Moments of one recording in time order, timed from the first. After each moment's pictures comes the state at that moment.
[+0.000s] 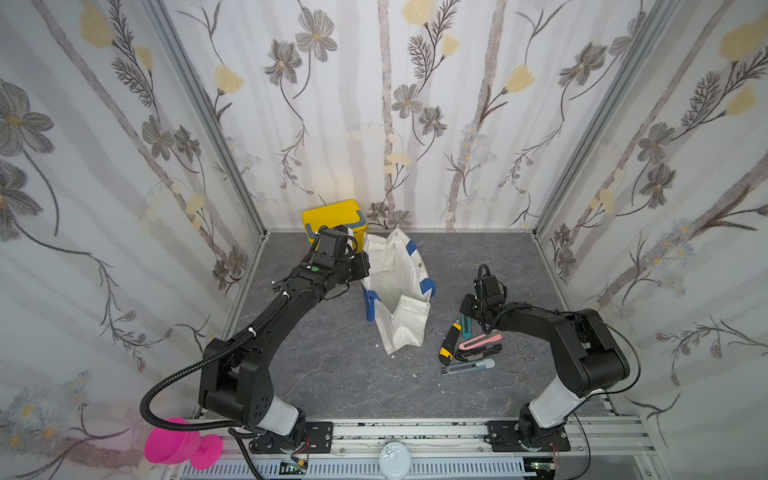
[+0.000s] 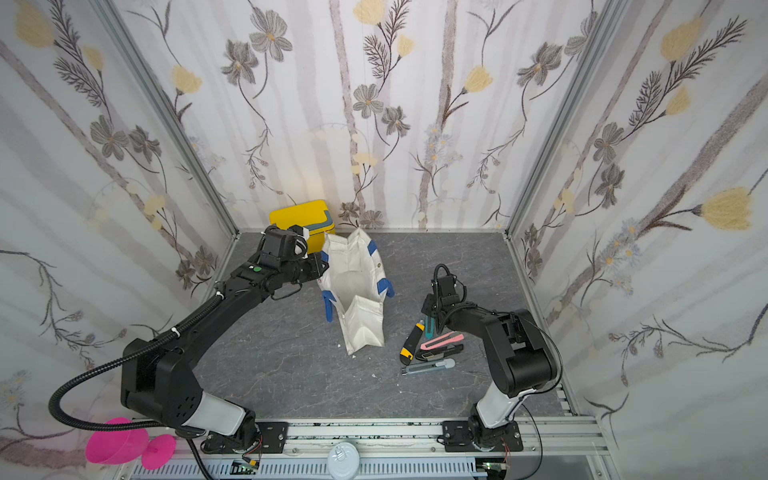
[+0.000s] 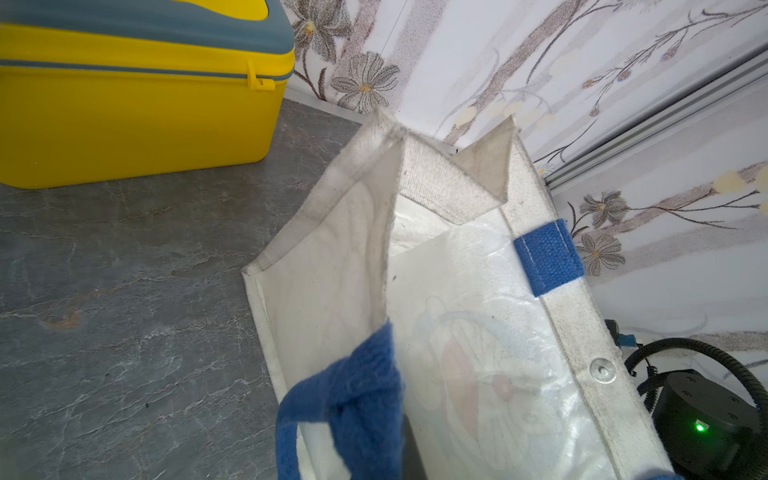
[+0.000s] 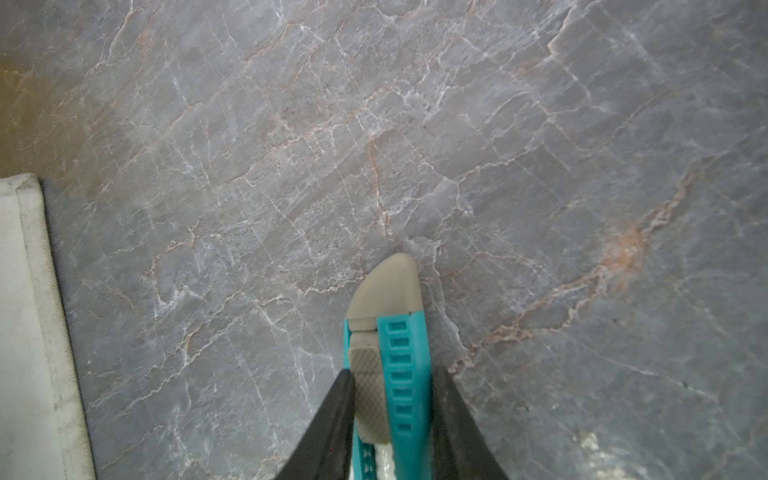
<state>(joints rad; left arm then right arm) -0.37 1.50 1.25 -0.42 0.26 -0.54 0.29 1.68 0.77 0.00 0.06 0.62</state>
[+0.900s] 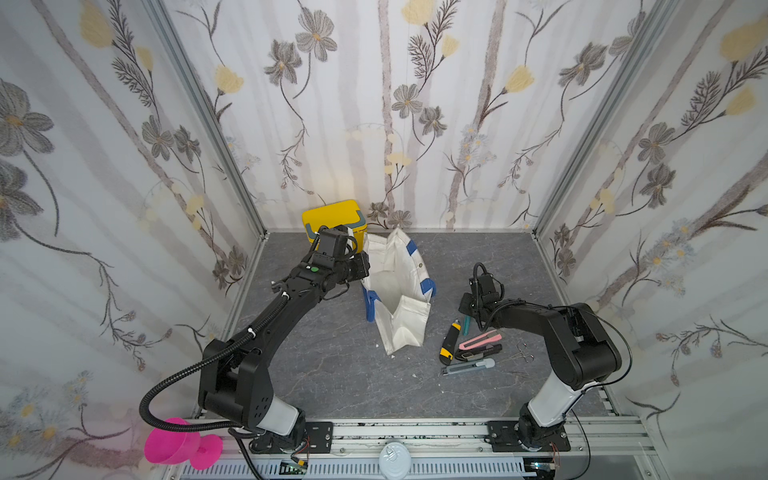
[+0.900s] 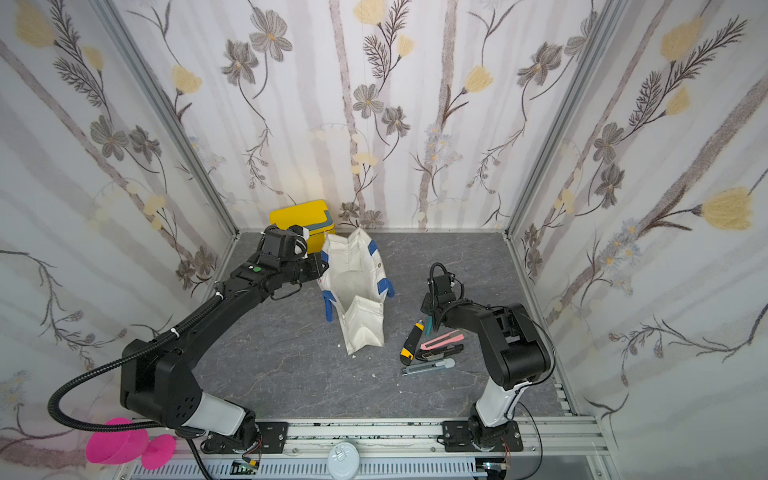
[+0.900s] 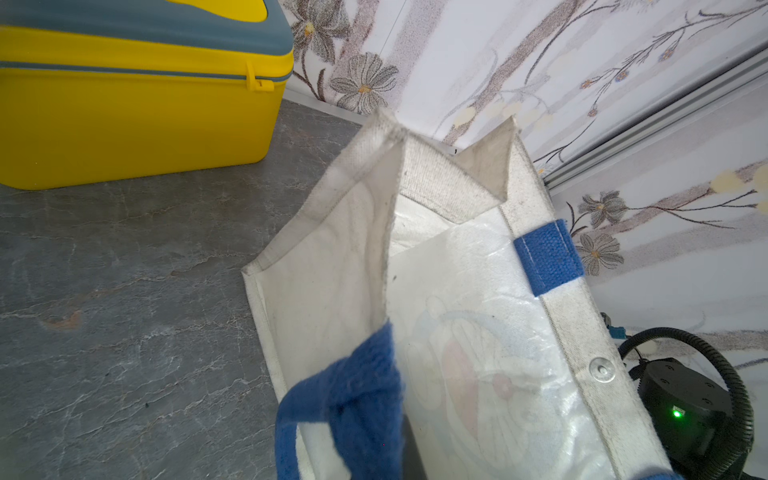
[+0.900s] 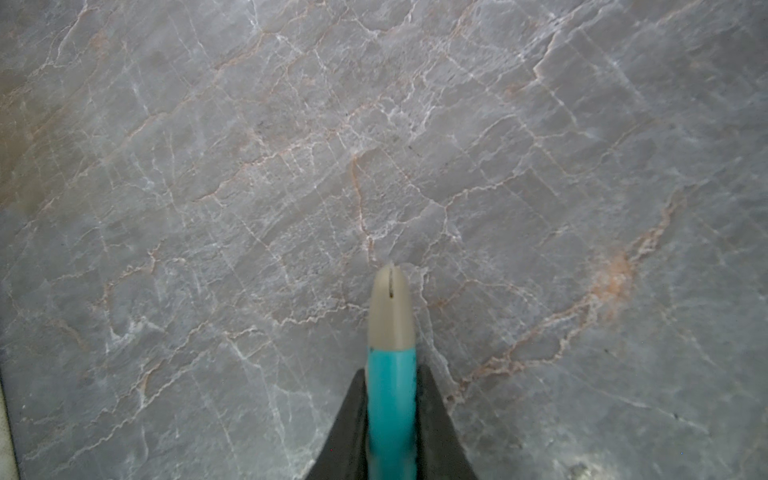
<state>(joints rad) -0.37 1.50 1.25 -0.42 0.26 -0.54 0.31 1.73 0.81 -0.02 0.13 0.61</state>
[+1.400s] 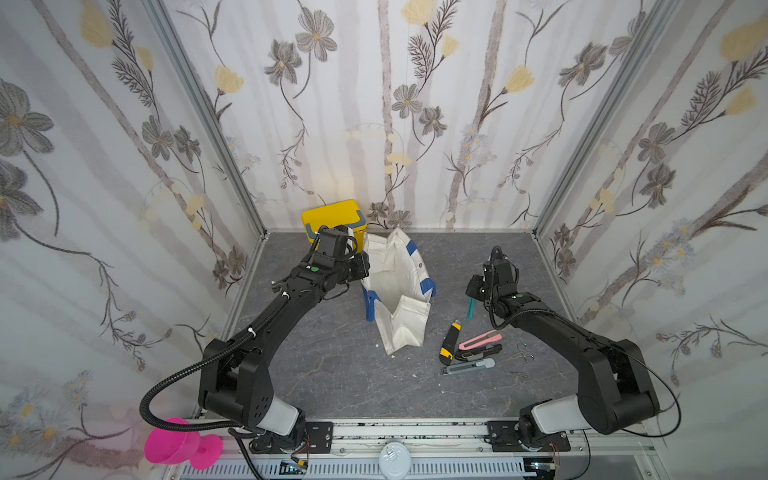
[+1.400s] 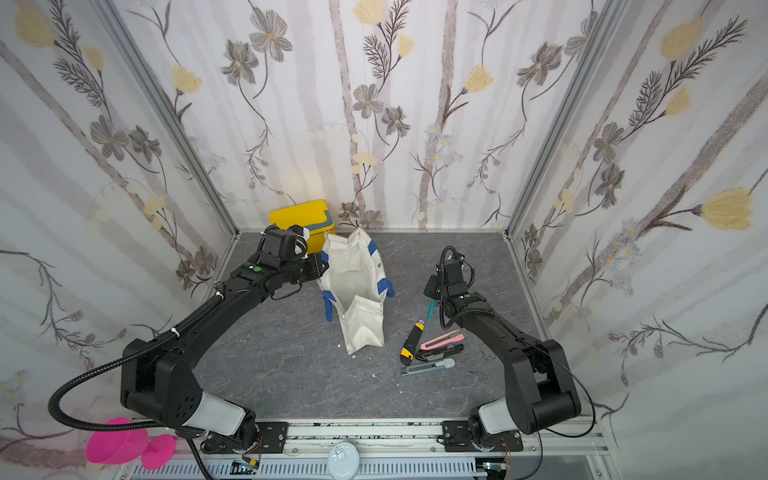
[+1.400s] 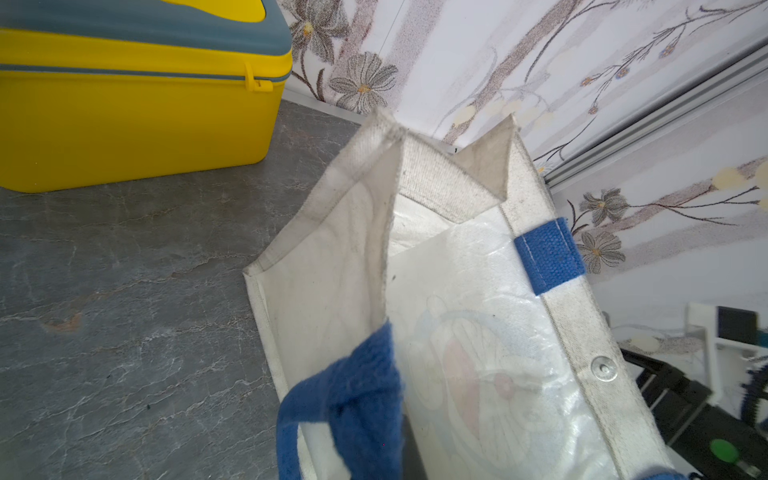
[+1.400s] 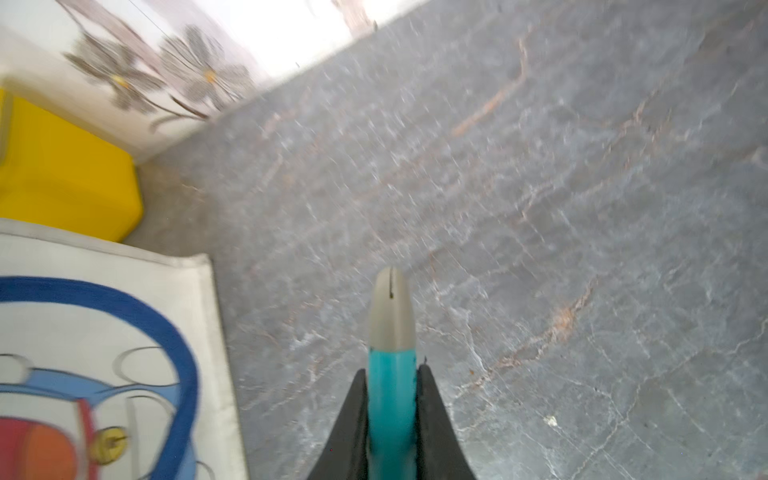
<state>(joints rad) -0.37 1.50 1.25 -0.42 0.26 -0.53 0.32 1.39 0.91 -0.15 0.14 0.60</state>
